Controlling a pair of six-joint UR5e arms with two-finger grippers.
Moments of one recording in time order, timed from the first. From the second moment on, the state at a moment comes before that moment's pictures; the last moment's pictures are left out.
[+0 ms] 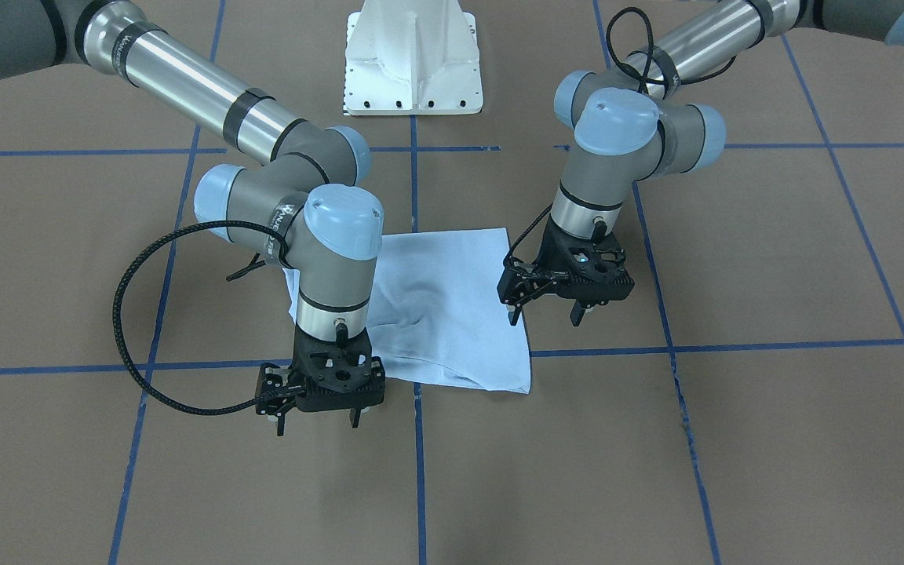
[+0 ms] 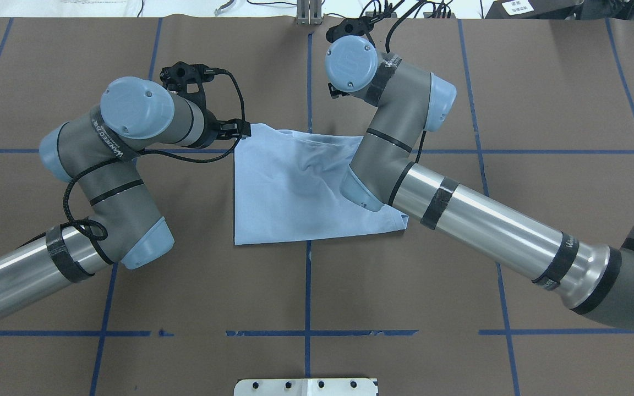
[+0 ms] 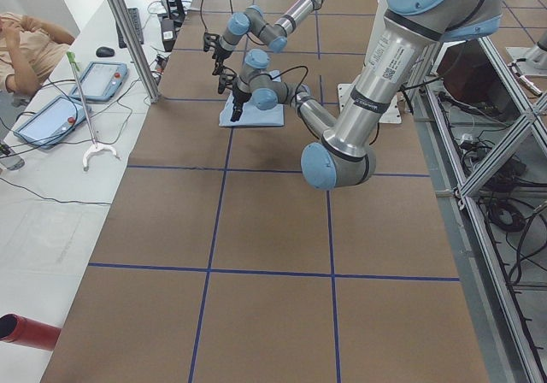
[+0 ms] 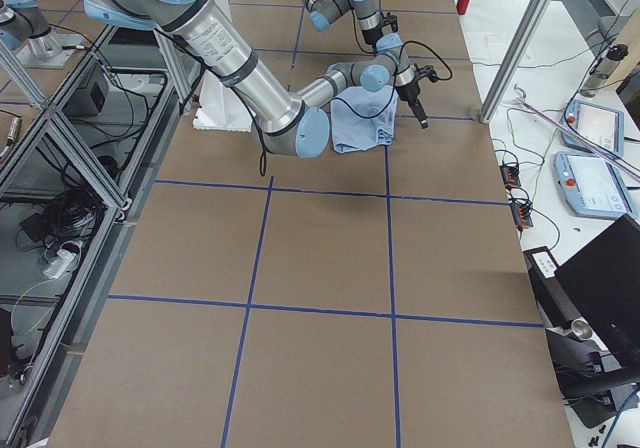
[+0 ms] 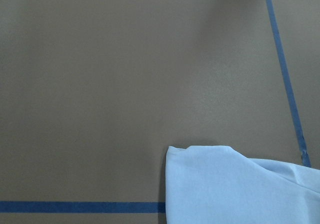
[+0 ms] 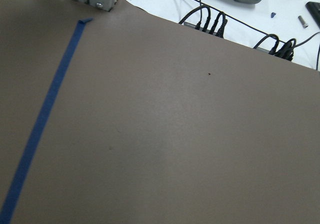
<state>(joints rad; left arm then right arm) -0.68 -2.16 -1.56 -2.00 -1.72 -1.19 0.69 -0.63 1.16 -1.36 1.50 0.87</state>
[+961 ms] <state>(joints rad) -0.68 -2.15 -1.56 -2.00 -1.72 -1.19 0.56 -0.76 1.33 -1.42 1.43 1.10</state>
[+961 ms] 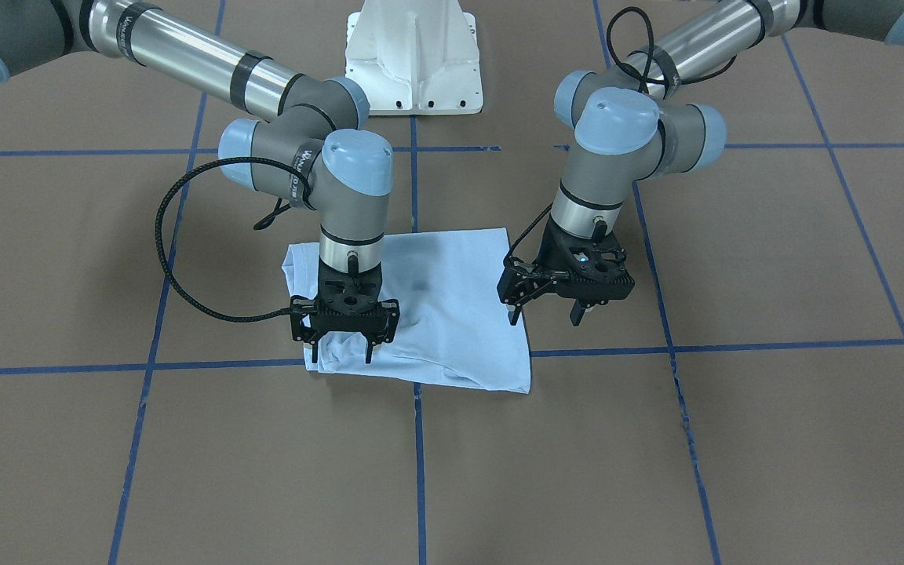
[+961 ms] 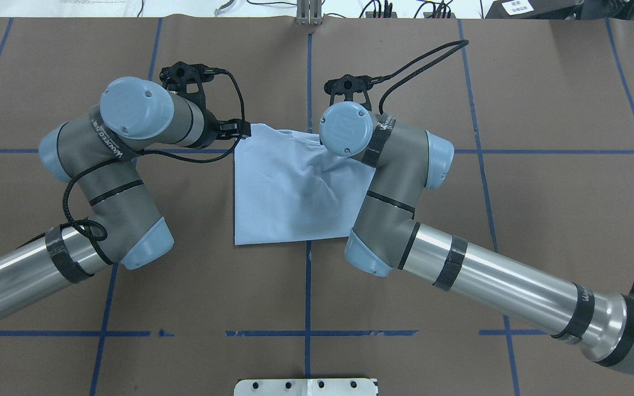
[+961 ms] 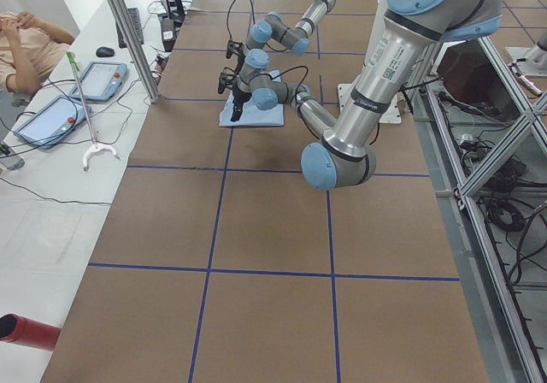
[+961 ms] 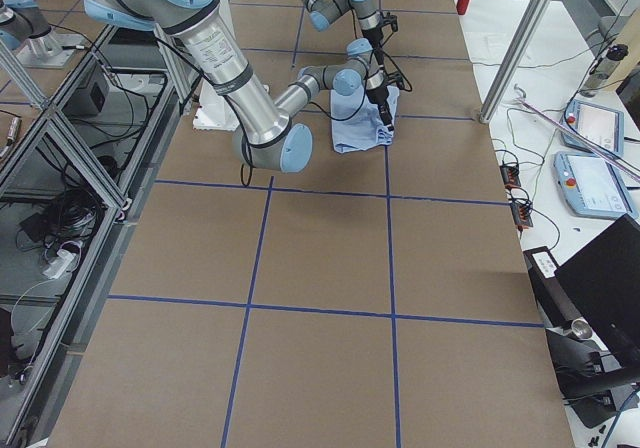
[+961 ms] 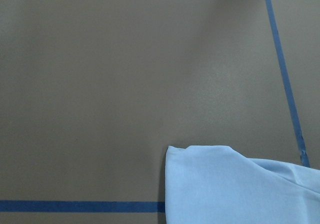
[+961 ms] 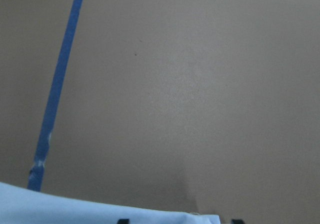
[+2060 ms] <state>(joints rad) -0.68 -2.15 -1.55 -2.00 -1.72 -1.19 0.59 -0.78 1.30 -1.42 1.37 1.09</state>
